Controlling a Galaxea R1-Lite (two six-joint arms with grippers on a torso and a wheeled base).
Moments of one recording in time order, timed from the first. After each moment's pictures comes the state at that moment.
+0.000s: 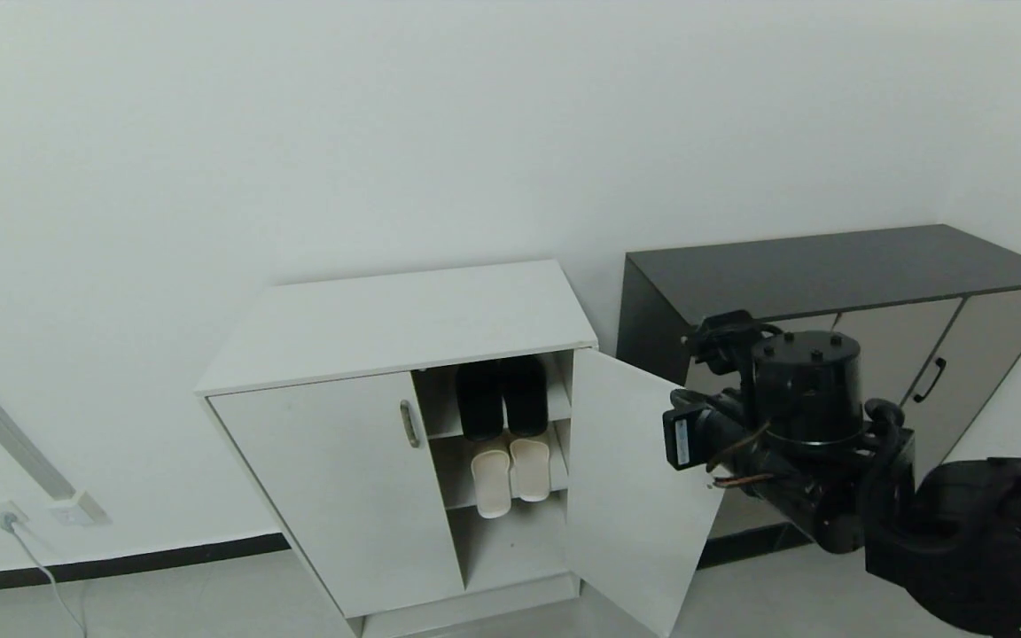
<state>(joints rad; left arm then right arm) 0.00 0.00 0.00 0.00 0.00 -0.02 0.71 1.82 -0.81 -0.74 -0.44 0.07</state>
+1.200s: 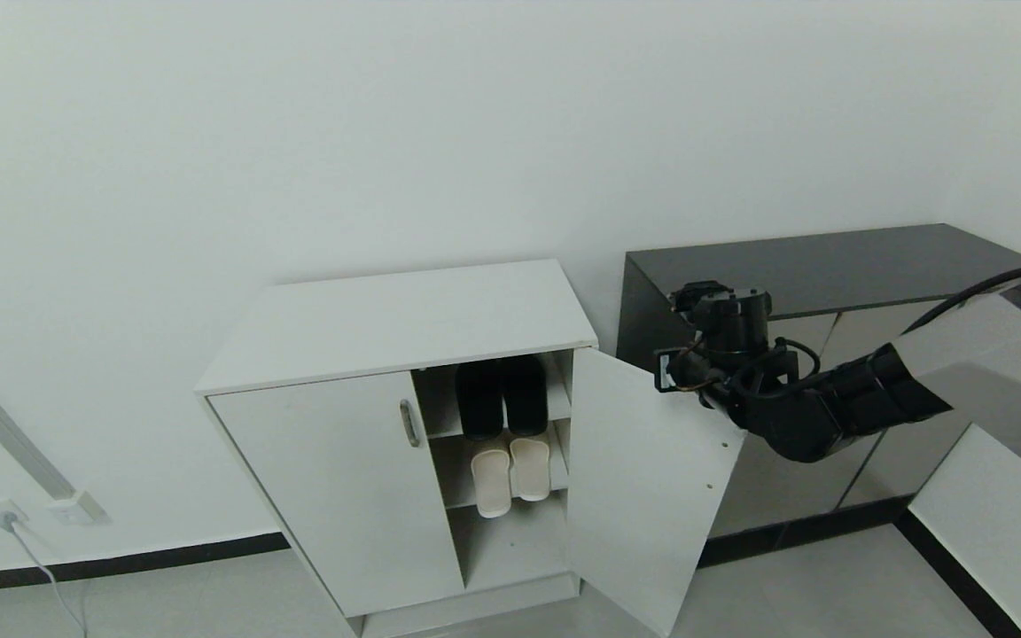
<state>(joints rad) 0.00 0.00 0.00 0.00 0.00 -0.02 0.47 2.20 -1.31 -0.59 -0.35 0.08</state>
